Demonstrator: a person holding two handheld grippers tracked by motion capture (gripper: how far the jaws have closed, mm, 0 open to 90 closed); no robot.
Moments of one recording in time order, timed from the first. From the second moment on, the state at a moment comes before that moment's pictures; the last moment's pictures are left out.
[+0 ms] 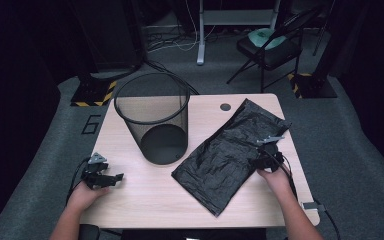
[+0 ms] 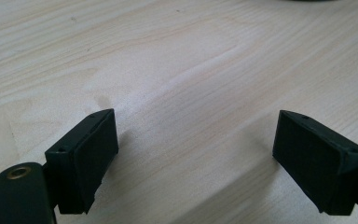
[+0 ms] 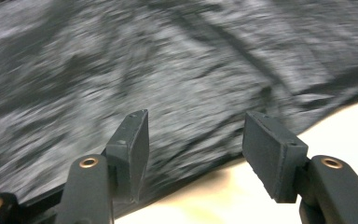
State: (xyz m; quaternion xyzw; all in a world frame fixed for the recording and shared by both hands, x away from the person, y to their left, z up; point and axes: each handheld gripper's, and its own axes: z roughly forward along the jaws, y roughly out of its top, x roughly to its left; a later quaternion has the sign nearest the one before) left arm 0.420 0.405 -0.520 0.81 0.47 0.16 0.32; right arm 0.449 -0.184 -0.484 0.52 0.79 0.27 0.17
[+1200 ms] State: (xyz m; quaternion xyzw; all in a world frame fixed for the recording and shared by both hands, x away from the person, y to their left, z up) left arm 0.451 0.390 -0.378 0.81 0.43 0.15 0.38; right arm 0.422 -0.166 -0.497 0.48 0.83 0.25 0.16
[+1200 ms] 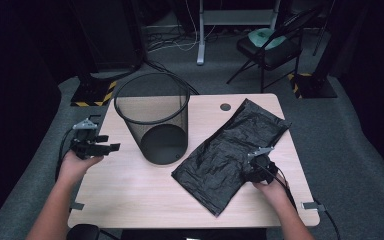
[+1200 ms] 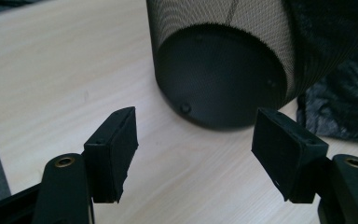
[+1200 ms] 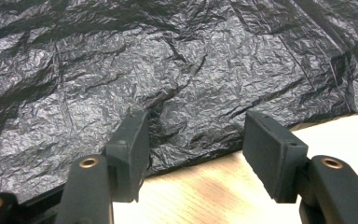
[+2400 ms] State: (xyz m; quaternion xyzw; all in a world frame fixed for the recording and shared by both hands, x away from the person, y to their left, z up) left arm 0.514 0.360 -0.274 0.79 0.42 0.16 0.41; right arm 0.423 -0.172 -0.500 0.48 0.83 0.25 0.16
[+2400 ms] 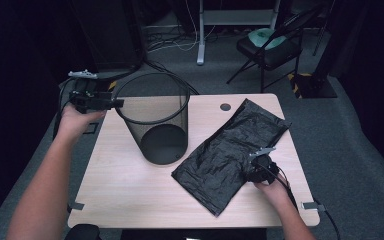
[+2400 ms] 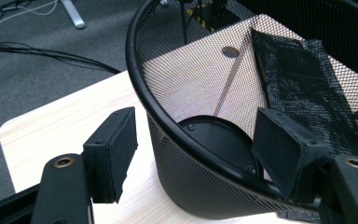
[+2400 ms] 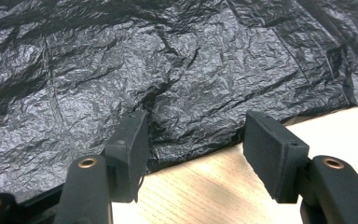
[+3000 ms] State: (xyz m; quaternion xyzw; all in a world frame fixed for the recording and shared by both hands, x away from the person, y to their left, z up) left arm 0.516 0.357 -0.291 0.80 0.40 0.11 0.43; right arm 0.425 -0.181 -0.500 0.49 0.82 0.25 0.16
